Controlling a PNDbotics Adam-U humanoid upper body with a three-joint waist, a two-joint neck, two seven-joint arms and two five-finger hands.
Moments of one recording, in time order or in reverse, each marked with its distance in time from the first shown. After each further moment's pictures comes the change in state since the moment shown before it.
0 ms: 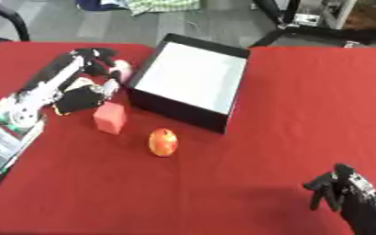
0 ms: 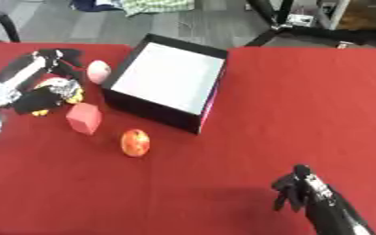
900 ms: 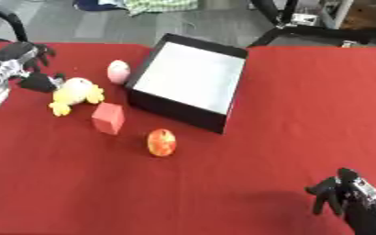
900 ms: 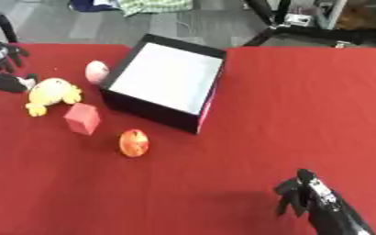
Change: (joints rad) left arm -0.188 0.014 -0.002 0.490 -0.307 0.059 -0.127; right arm 0.000 0.000 0.007 0.002 -0.001 0.006 0.016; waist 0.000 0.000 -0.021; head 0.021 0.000
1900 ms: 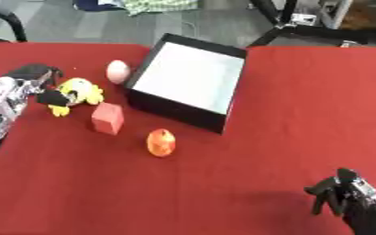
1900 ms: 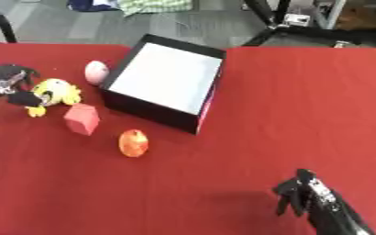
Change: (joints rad) left arm -0.030 -0.132 0.060 0.170 -0.340 -0.132 -0.105; right arm 0.000 0.005 0.000 0.000 -0.001 -0.002 -0.004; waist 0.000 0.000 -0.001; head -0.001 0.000
